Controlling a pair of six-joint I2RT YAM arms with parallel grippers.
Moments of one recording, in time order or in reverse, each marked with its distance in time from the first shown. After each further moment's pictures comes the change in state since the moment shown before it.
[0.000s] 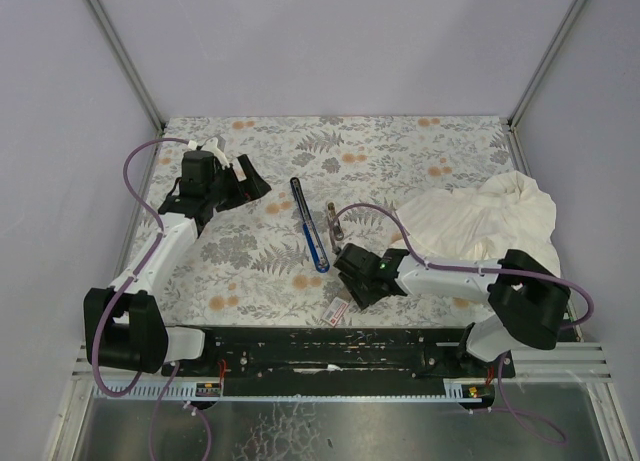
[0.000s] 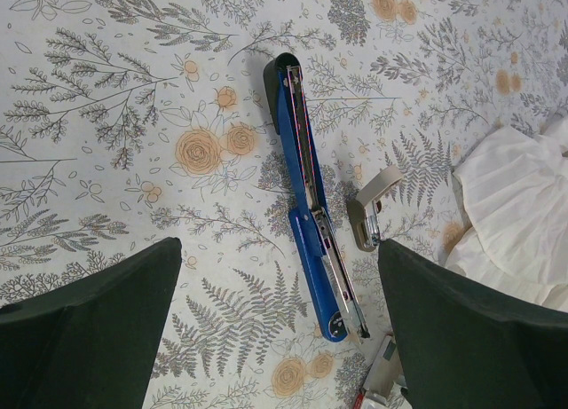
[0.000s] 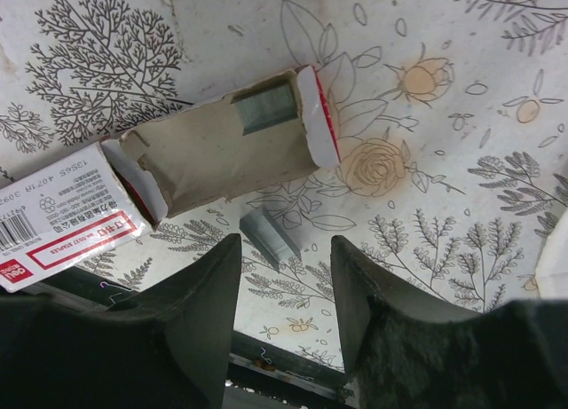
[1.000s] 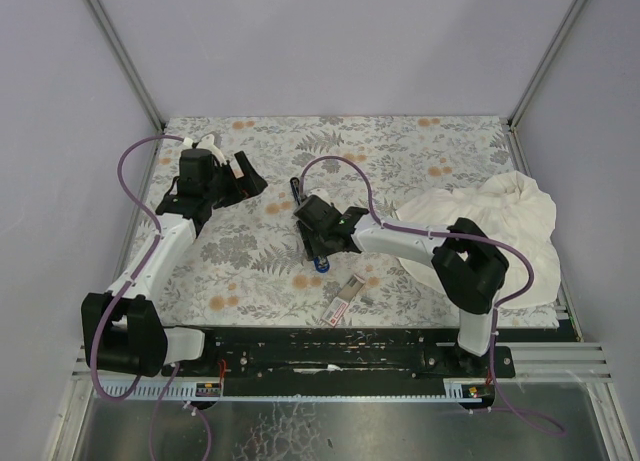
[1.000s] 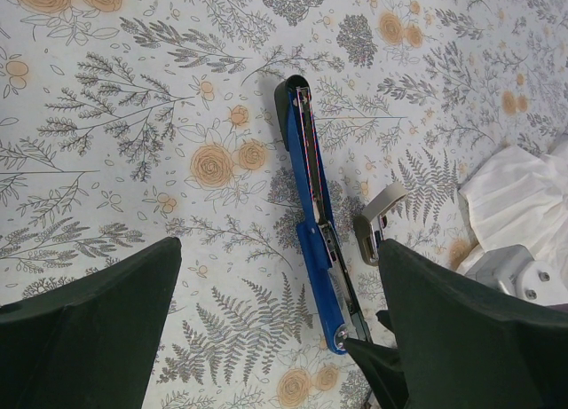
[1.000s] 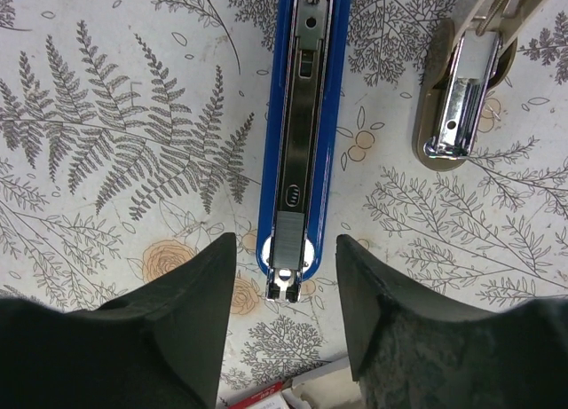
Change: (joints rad) left arm 0.000 -0.020 0.016 -0.008 -0.051 0.006; right arm -0.087 0.372 0.505 0.090 0.001 0.098
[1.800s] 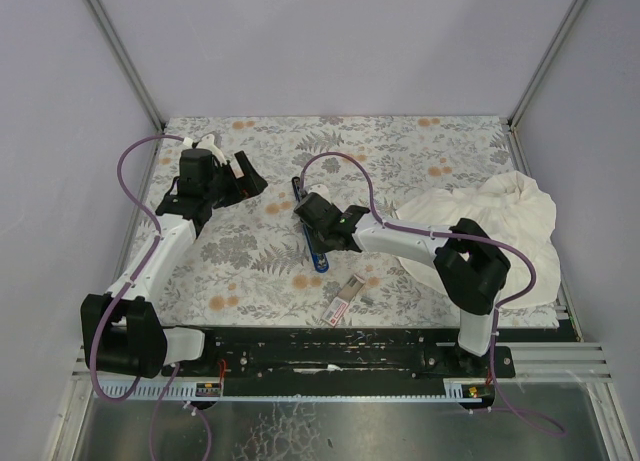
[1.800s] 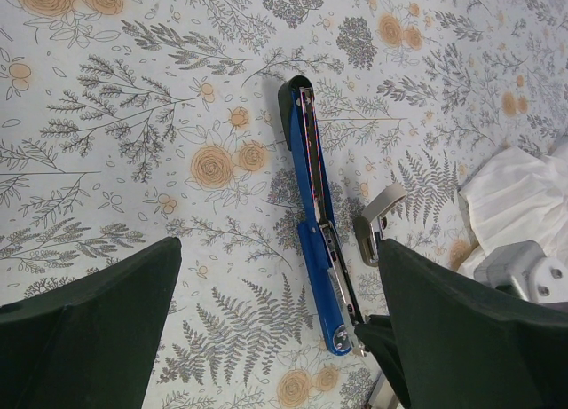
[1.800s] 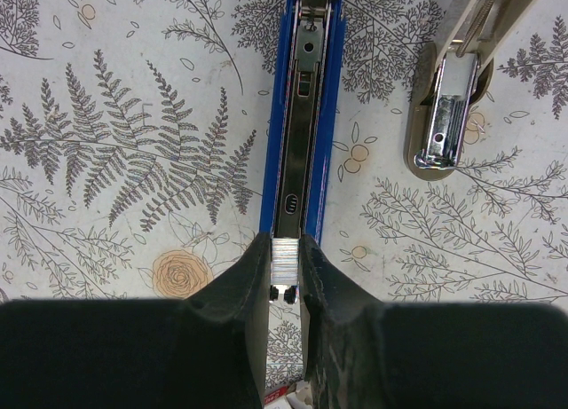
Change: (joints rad) left arm -0.005 -0.005 0.000 -0.001 -0.008 0.000; right arm -0.001 -0.008 0.008 0.012 0.024 0.010
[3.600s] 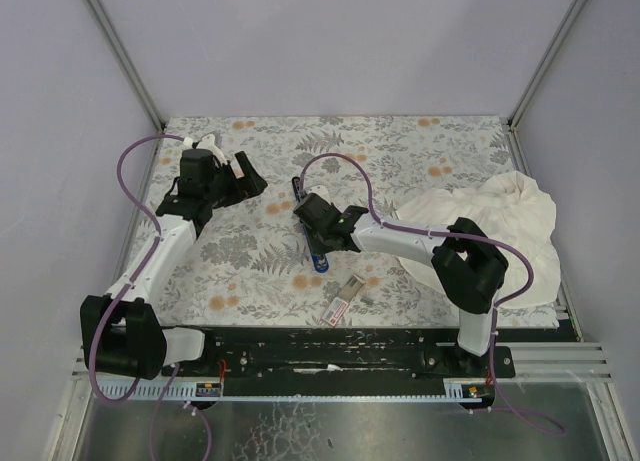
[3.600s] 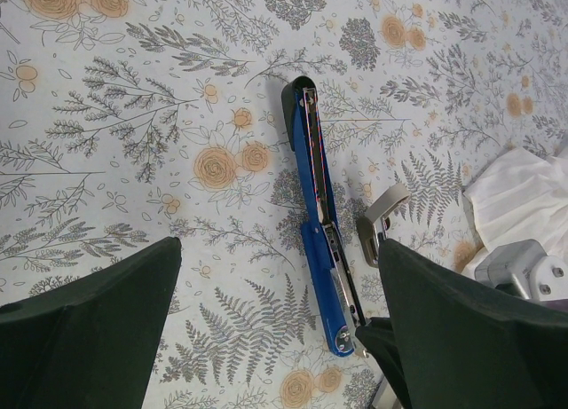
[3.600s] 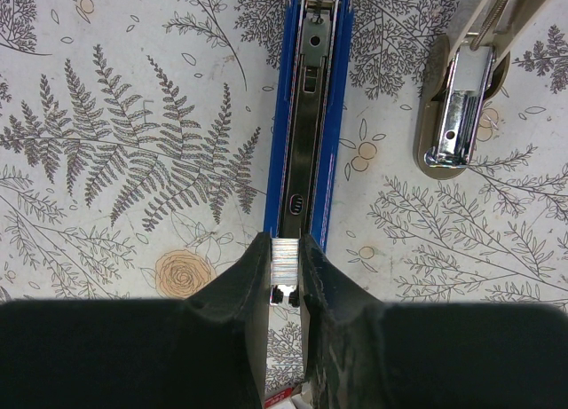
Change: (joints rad) left arm -0.008 -0.007 0.000 -0.005 -0.019 0.006; right arm 0.000 0.008 0.004 -0.001 -0.013 0.012
